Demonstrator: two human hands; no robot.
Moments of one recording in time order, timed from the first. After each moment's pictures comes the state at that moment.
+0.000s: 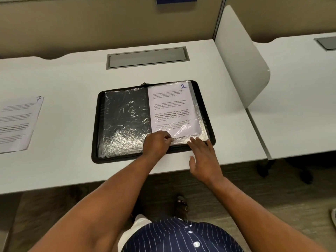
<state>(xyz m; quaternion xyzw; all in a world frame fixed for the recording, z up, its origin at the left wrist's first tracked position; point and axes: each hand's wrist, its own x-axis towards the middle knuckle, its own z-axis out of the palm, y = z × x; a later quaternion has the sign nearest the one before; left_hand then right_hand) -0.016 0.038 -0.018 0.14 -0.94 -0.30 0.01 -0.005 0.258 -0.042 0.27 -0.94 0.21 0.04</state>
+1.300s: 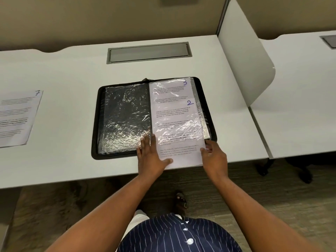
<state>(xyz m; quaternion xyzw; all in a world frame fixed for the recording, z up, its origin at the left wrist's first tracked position) 0.051 0.040 -0.045 0.21 -0.94 -0.27 -0.07 -0.006 0.266 -0.026 -0.07 -0.88 0.45 -0.10</state>
